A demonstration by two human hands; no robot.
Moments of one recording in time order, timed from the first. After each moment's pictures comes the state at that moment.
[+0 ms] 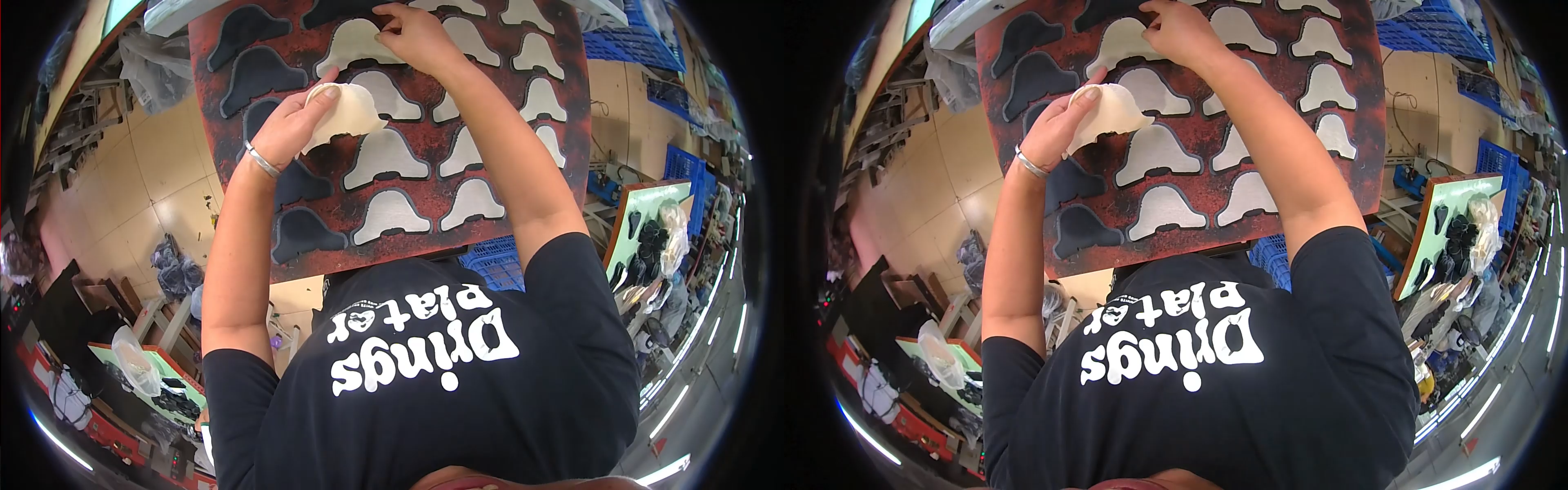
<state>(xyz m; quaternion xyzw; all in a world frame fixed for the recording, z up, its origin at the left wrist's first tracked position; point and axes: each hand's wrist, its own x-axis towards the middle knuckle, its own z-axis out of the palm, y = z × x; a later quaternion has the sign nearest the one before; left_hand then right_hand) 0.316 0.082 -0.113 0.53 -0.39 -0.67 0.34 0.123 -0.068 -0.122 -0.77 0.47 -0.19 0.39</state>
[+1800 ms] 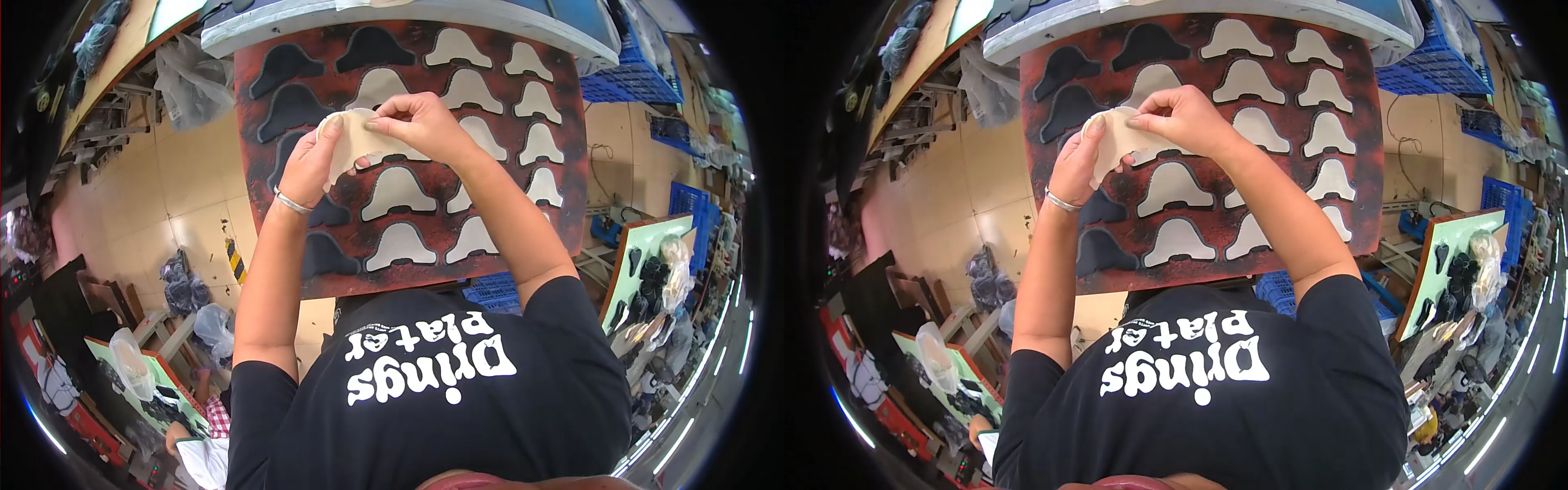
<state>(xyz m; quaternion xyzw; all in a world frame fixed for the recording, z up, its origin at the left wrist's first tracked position) 0.307 0.097 -0.077 0.47 -0.27 -0.68 0.49 0.126 -0.007 -0.081 -0.66 0.34 -0.18 0.64</state>
